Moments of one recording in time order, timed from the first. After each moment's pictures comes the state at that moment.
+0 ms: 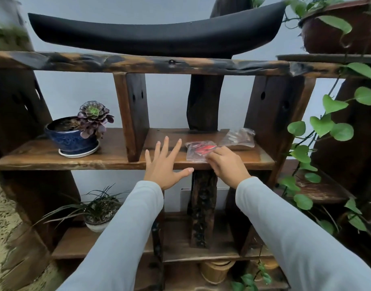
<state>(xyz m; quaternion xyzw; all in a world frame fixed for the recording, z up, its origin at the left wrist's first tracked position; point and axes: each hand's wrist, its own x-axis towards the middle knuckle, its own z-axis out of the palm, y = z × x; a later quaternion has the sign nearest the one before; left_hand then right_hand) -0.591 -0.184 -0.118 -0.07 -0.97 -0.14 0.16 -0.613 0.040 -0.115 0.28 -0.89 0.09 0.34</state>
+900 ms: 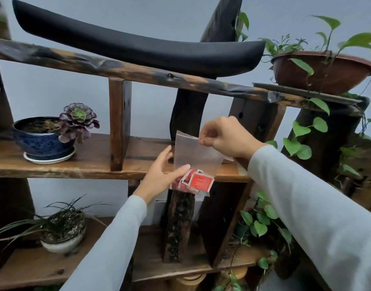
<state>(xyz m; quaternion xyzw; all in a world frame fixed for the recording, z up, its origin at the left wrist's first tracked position) -0.564 -0.180 -0.095 -0.14 -0.74 -0.65 0.04 -0.558 0.013 0.047 0.22 -0.95 0.12 0.19</state>
